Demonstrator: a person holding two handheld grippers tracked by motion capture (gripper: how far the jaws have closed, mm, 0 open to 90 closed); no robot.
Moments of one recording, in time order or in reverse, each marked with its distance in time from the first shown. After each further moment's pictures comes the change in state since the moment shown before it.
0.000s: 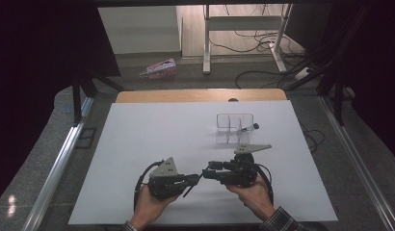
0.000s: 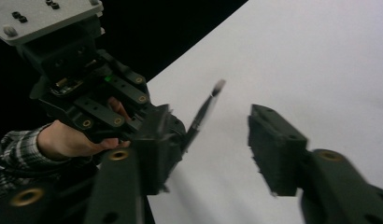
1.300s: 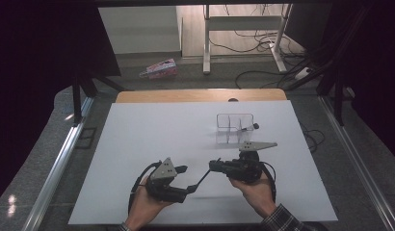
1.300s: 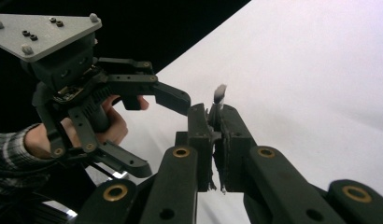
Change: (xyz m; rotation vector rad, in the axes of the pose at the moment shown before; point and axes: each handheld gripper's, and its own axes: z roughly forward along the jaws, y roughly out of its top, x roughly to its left) left arm 0.000 -0.004 -0.006 0.055 0.124 0.005; right arm -0.002 0.006 -0.013 -0.022 -0.050 -0.039
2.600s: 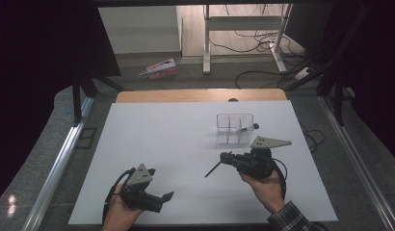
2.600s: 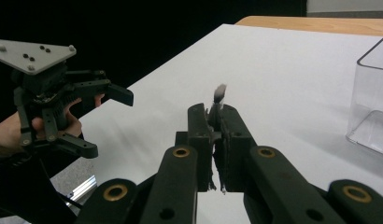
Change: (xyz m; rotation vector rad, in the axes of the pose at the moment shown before) left arm 0.015 -0.043 -0.045 0.093 0.152 -0.088; right arm -0.006 0.009 -0.027 -0.065 -0.104 -0.071
